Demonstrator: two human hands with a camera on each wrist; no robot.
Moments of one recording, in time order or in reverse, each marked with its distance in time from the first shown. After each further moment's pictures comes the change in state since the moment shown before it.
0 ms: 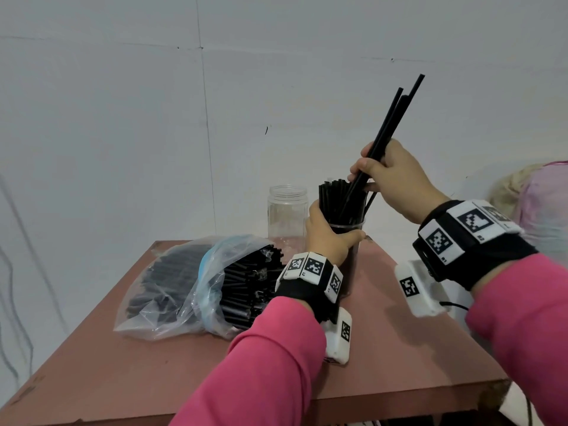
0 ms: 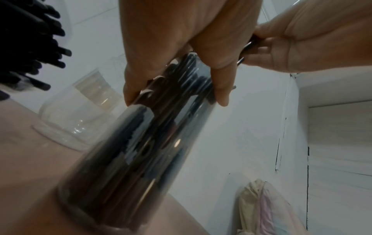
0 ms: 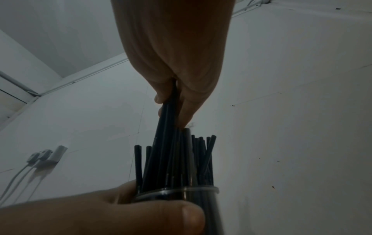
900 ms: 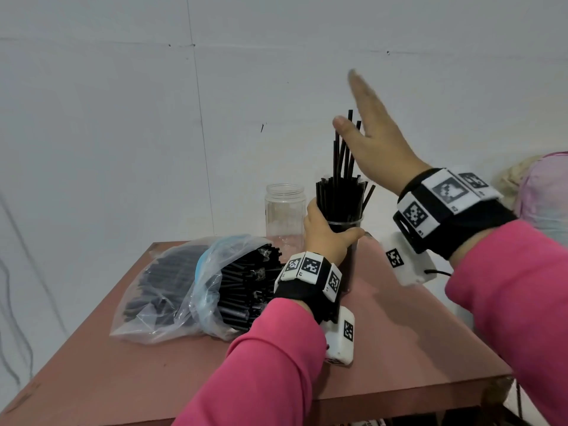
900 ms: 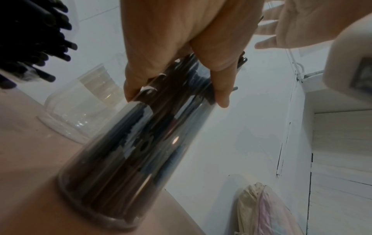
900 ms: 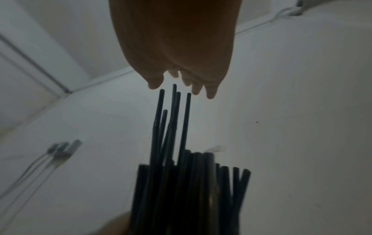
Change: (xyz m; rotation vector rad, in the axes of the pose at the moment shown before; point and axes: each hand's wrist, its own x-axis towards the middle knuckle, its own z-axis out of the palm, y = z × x) left_hand 0.004 -0.011 0.001 0.046 0.003 0.039; right_hand 0.021 -0.025 0.008 -0.438 -0.030 -0.309
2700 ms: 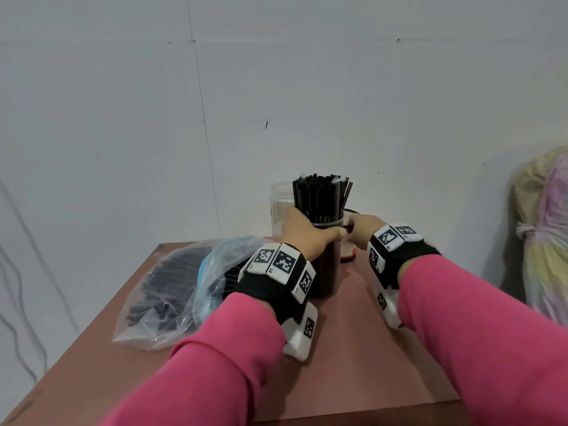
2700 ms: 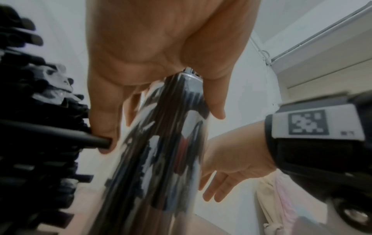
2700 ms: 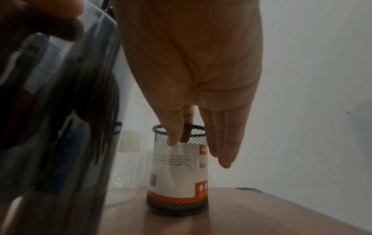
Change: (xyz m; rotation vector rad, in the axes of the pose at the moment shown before) left_hand 0.024 0.000 -0.050 0.243 -0.025 -0.142; right_hand -0.033 0.106 0.103 -0.497 -0.613 0.522
